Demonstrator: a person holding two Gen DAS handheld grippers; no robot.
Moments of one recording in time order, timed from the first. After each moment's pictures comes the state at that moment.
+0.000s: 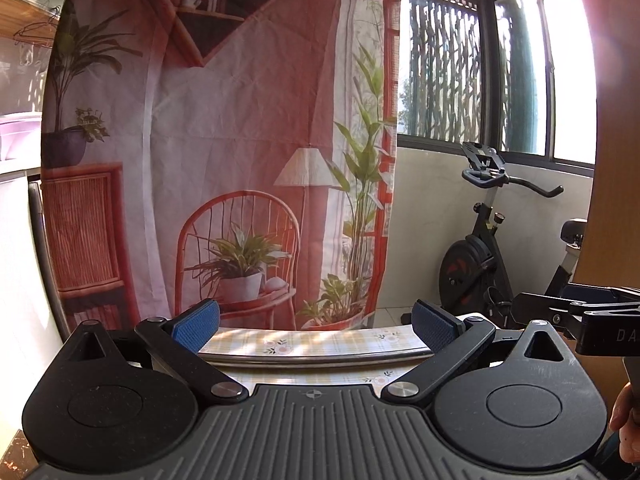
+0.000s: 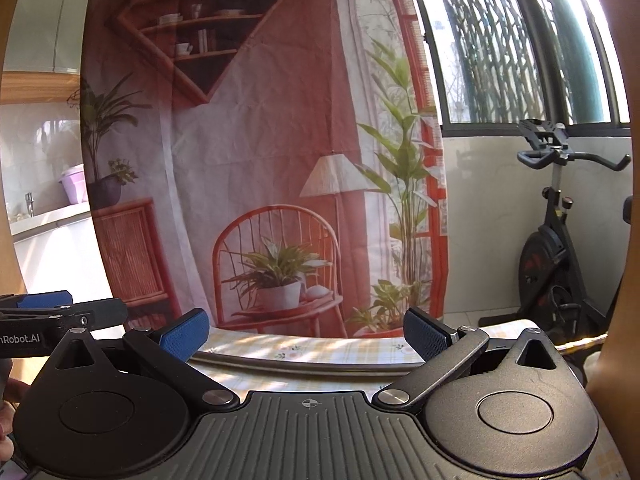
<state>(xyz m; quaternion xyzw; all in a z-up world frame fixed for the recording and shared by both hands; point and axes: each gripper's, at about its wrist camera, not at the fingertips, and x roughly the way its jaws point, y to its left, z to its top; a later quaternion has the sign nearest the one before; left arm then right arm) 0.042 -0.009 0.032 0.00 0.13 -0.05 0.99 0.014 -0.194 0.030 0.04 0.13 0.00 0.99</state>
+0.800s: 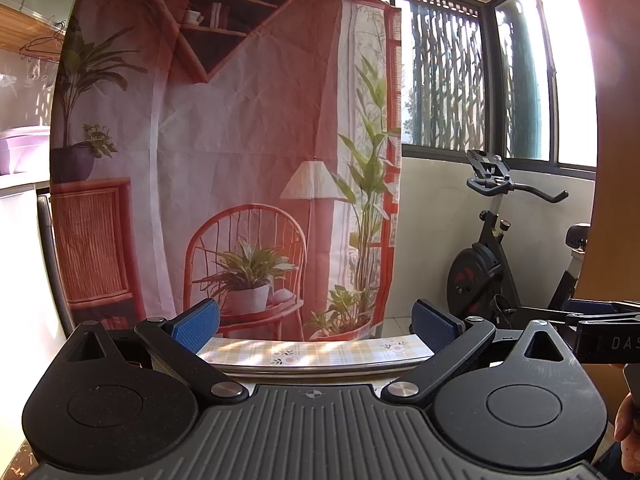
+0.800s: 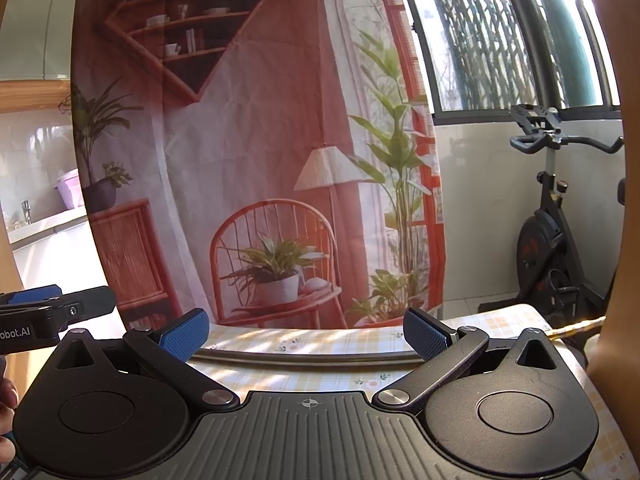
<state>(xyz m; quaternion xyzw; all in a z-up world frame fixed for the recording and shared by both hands) 0.036 -0.010 0.037 0.01 0.12 -0.04 0.99 0.011 -0.193 0.026 0.06 0.14 0.00 0.99</state>
